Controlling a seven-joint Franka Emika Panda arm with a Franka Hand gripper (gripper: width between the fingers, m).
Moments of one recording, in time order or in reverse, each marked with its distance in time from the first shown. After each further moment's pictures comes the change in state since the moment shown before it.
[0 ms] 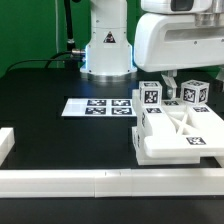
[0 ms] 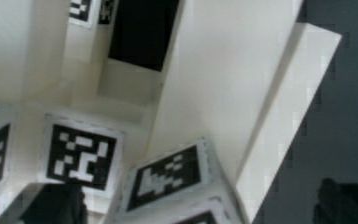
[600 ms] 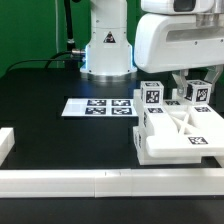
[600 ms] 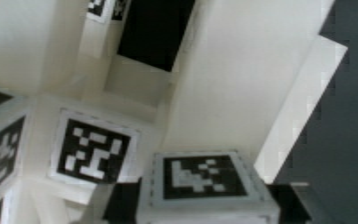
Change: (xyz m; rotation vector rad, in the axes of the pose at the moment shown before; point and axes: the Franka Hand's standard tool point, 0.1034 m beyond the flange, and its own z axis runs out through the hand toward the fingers) arm 0.000 0.001 0.000 -0.002 -0.001 0.004
